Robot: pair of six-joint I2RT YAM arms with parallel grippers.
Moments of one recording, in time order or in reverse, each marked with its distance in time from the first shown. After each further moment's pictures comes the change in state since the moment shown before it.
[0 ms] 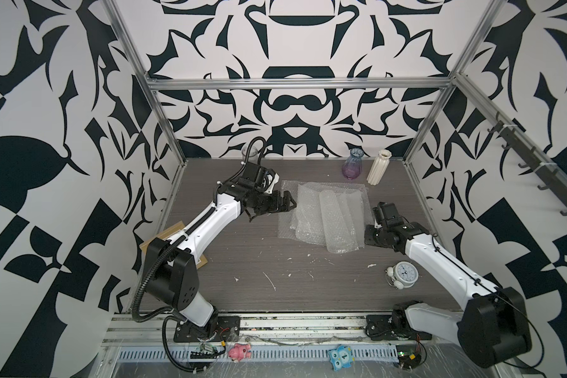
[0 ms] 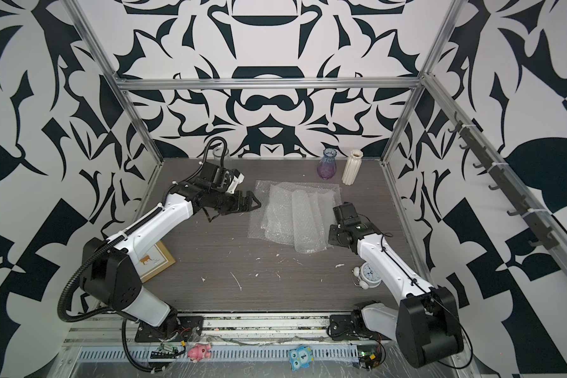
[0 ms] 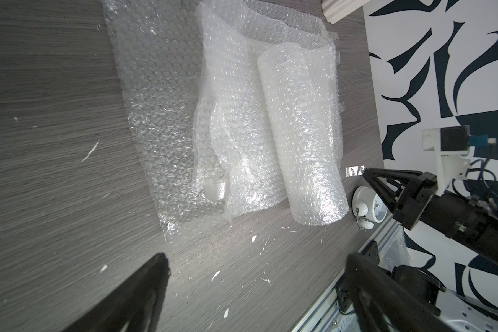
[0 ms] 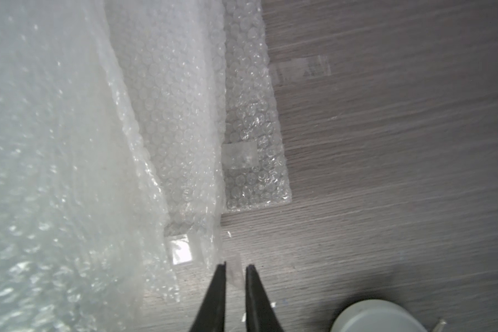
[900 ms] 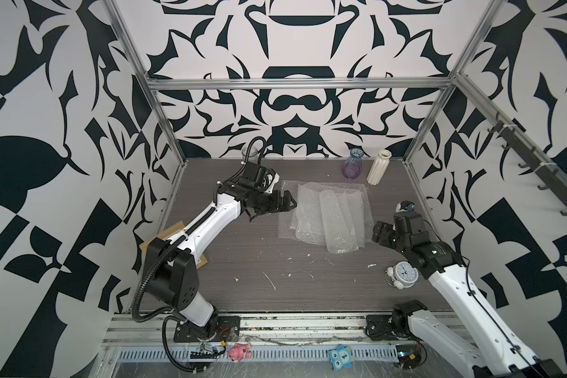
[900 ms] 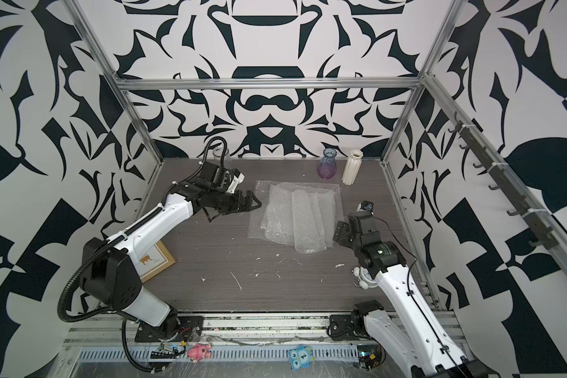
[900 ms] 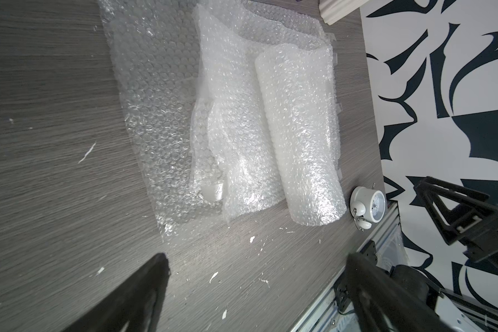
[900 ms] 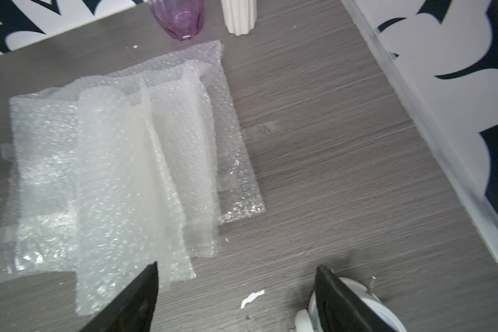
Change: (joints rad) left arm 0.000 0.000 0.000 0.007 0.007 -0.003; right arm 0.000 -0.330 0.010 -0.079 0.046 0.080
